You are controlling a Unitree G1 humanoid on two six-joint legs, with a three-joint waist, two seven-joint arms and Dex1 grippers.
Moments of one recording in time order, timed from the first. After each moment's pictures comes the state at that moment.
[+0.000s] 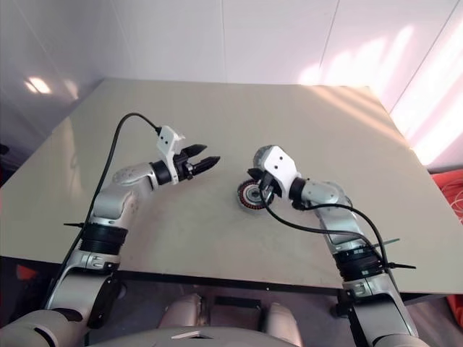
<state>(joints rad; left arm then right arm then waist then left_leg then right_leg) -0.54 0.28 -0.01 0.18 -0.27 0.42 -0.75 -0.37 -0.45 0.16 0.06 0.07 0.11 0.80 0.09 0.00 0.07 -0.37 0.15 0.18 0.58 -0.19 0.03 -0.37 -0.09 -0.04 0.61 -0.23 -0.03</state>
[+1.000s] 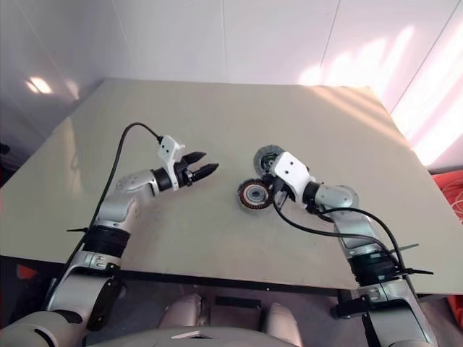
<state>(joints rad) -0.53 0.27 -0.03 0.34 -0.26 0.27 -0.78 -0.32 -0.56 0.14 0.06 0.04 0.14 0.82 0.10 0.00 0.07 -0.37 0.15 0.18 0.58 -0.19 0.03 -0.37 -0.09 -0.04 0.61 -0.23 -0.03</state>
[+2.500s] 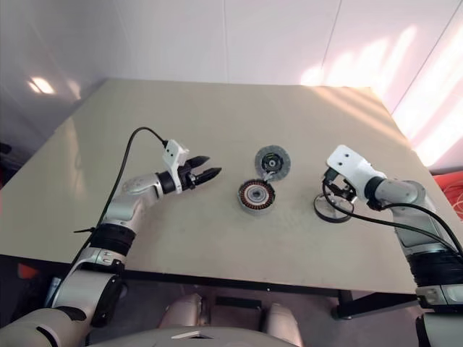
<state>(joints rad) -0.56 0.25 -0.04 0.45 -0.25 0.20 -0.81 -0.28 -0.86 0.00 0.15 -0.06 0.24 0.73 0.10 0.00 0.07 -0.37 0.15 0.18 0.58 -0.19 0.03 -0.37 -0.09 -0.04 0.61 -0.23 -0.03</state>
